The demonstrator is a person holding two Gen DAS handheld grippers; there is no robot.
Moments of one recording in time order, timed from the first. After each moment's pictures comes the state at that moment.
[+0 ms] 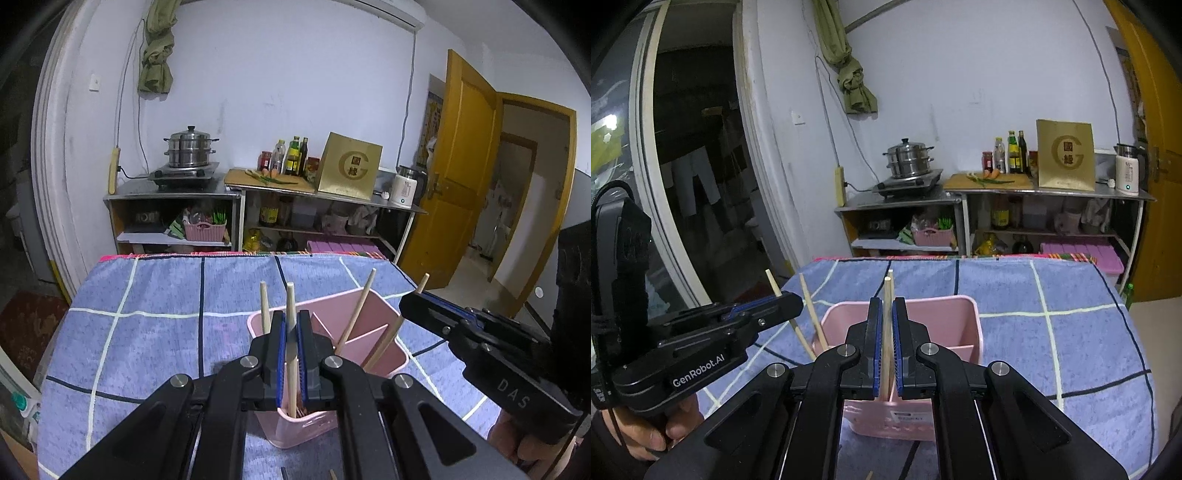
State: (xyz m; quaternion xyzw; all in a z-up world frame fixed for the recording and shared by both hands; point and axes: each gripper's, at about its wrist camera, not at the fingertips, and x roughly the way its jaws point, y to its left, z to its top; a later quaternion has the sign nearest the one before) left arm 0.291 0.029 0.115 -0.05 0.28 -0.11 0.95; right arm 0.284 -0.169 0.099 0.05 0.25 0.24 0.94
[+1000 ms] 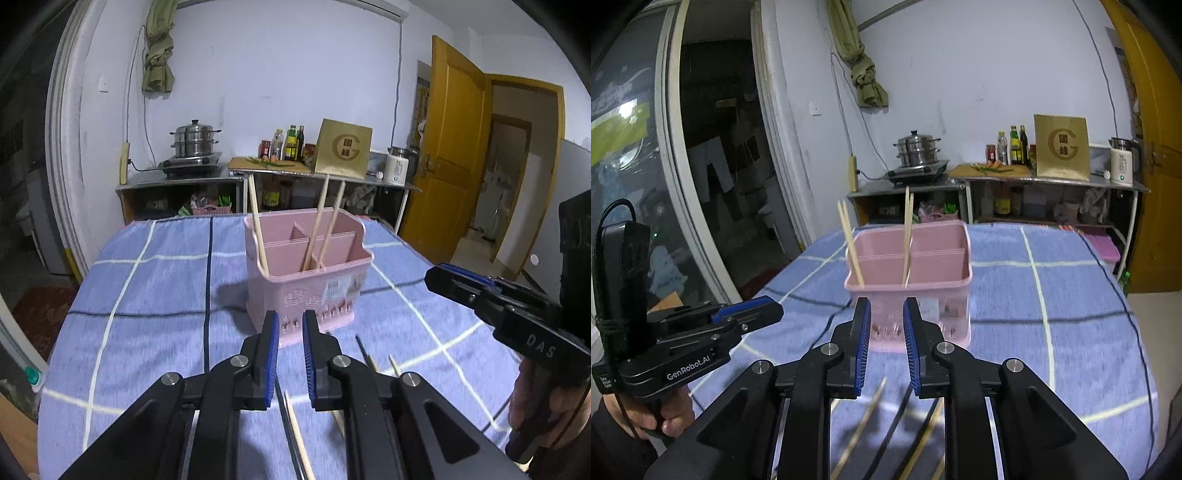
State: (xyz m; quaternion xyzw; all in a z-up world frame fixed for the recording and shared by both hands) left arm 0.158 0.019 0.079 -0.02 0.29 -0.10 0.95; right arm 0.177 -0.199 0.072 0.04 0.25 0.26 0.93
